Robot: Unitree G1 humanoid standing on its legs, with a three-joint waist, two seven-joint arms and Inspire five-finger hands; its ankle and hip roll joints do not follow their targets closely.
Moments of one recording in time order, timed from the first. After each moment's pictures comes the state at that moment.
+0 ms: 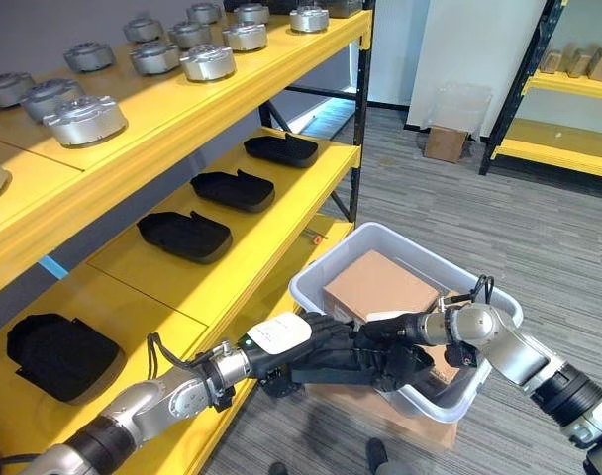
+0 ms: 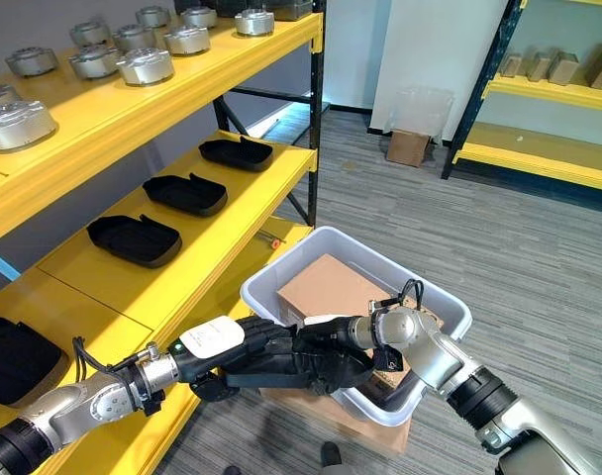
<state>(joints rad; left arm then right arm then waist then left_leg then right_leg) -0.20 0.84 -0.64 0.16 0.52 -0.54 0.03 -0.46 -0.77 0.62 0.05 -0.04 0.20 0.79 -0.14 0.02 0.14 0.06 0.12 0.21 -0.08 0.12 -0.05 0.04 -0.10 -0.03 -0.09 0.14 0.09</state>
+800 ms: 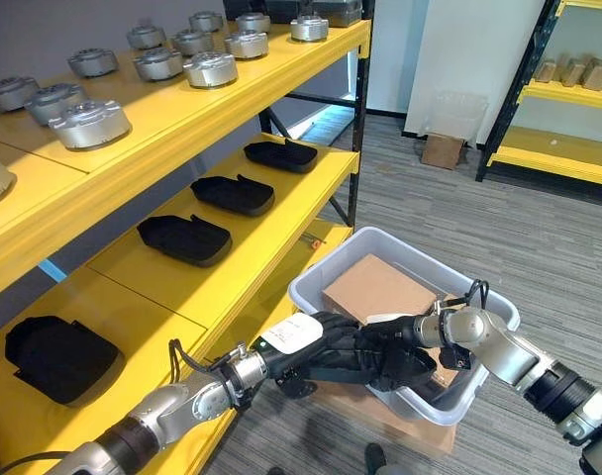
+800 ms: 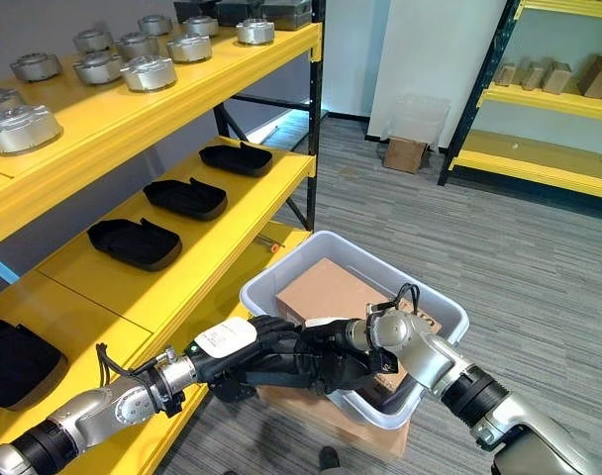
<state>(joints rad) -0.22 0.77 -0.71 0.20 0.53 -0.48 0.11 -0.49 -0.76 0.69 0.10 -0.04 0.21 0.73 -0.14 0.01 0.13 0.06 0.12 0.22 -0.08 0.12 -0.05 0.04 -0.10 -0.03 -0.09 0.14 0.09</state>
